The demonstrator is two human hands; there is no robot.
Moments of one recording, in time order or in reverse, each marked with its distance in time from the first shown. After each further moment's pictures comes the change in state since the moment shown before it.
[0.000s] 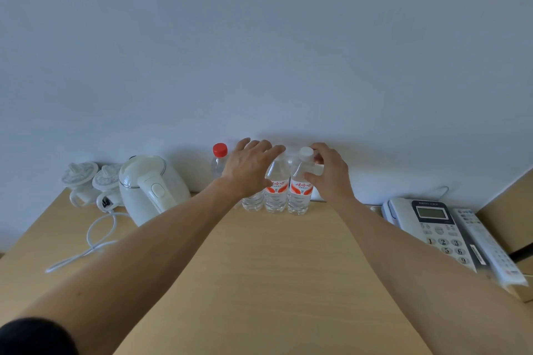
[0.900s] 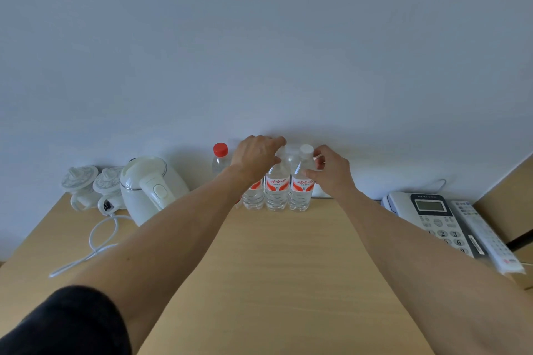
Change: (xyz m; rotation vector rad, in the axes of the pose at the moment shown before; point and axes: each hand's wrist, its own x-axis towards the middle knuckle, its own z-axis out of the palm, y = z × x) left_hand 0.029 0.004 -0.006 -0.113 0.012 -0.081; right_hand 0.004 -0.001 -0.003 0.003 -0.052 0.171
